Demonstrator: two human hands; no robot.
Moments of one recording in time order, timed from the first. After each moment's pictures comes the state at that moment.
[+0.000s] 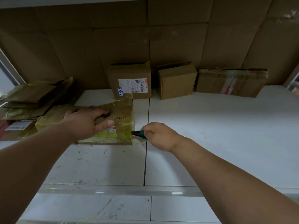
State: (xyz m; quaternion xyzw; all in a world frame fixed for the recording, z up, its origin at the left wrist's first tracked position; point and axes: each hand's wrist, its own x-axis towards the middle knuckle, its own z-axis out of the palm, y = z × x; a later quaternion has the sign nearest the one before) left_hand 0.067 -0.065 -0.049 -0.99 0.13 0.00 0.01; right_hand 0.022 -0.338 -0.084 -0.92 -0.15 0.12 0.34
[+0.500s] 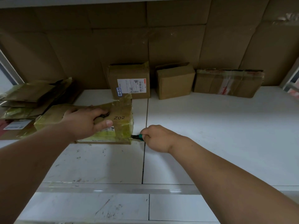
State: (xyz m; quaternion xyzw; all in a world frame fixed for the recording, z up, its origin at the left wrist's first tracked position) left_hand 0.064 -0.066 -0.049 -0.99 0.12 0.01 0.00; right_hand 0.018 -0.338 -0.085 -0.95 -0.19 0.15 0.21
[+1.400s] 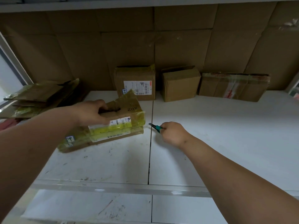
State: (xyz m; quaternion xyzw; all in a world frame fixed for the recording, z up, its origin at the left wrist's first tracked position) left_hand 0.076 -0.070 -0.006 -0.99 0.06 0.12 -0.07; right_hand 0.027 -0.349 -0.077 -0.96 -0.02 0.12 0.24
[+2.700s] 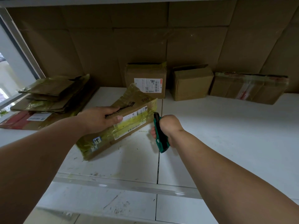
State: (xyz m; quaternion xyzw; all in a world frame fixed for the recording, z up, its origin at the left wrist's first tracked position) left_hand 0.056 -0.054 -0.035 -0.99 0.07 0.10 -0.10; right_hand 0.048 -0.295 -0.079 -0.63 0.25 0.16 0.71
